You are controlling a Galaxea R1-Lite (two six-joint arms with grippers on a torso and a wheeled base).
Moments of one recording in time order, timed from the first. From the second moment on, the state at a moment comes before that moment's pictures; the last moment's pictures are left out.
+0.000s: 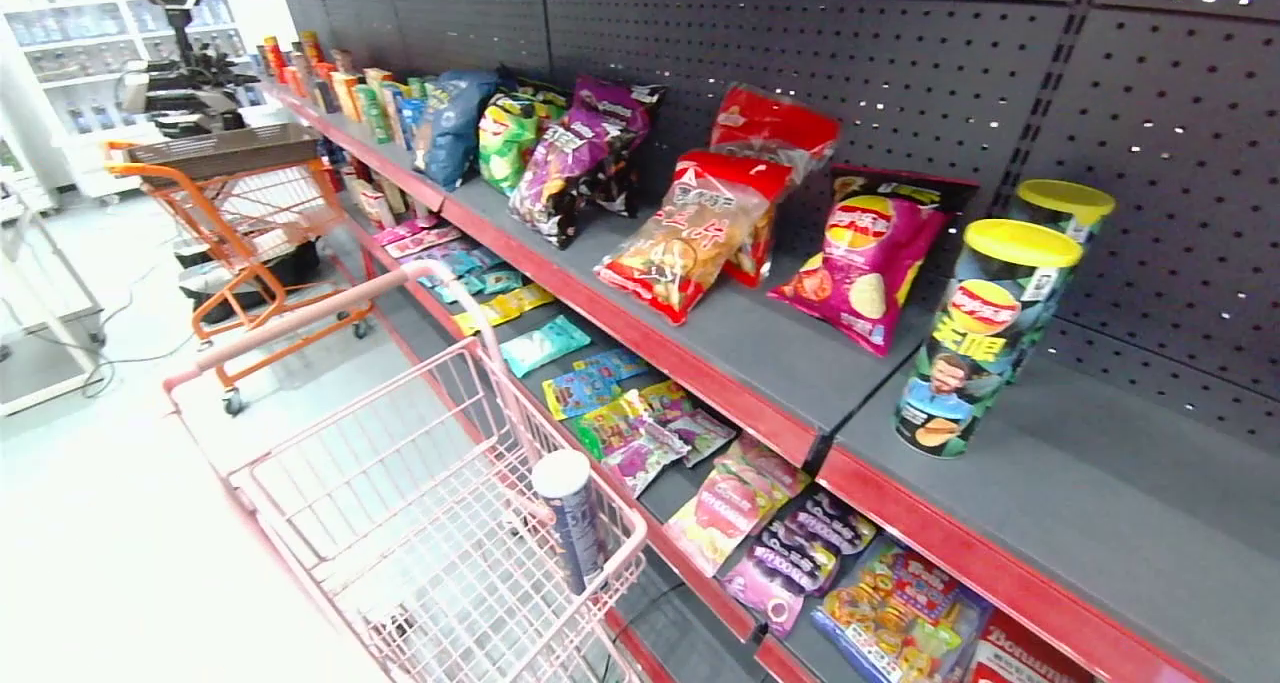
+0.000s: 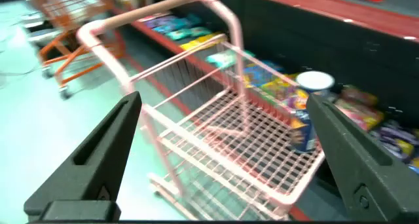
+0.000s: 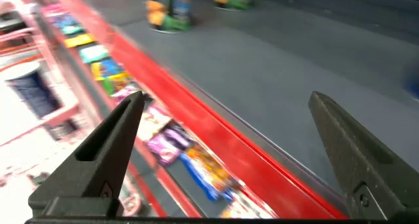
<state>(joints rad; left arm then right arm) 0.00 0.00 0.00 0.00 0.05 0.00 0.00 0.00 0.00 0.00 0.01 0.00</state>
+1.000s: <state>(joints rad) 0.00 0.00 0.00 0.00 0.05 0.00 0.00 0.00 0.00 0.00 0.01 0.00</state>
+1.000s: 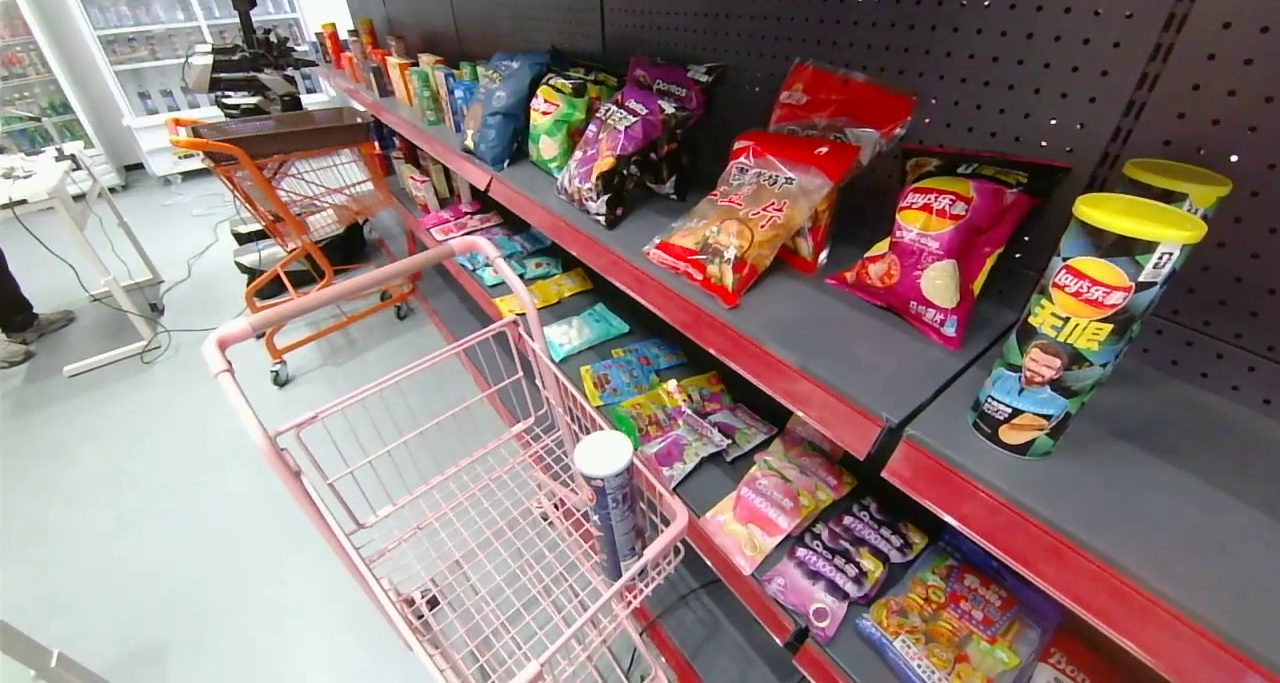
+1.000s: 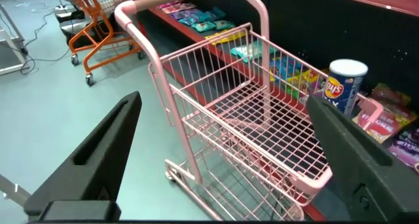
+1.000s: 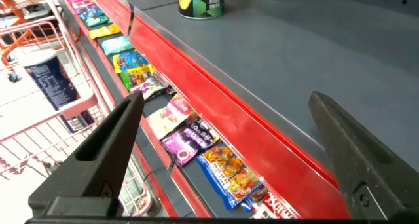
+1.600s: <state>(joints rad) -0.01 0.04 -0.10 -0.01 -0.01 -0.10 0.00 0.00 0.00 0.00 0.01 0.00</state>
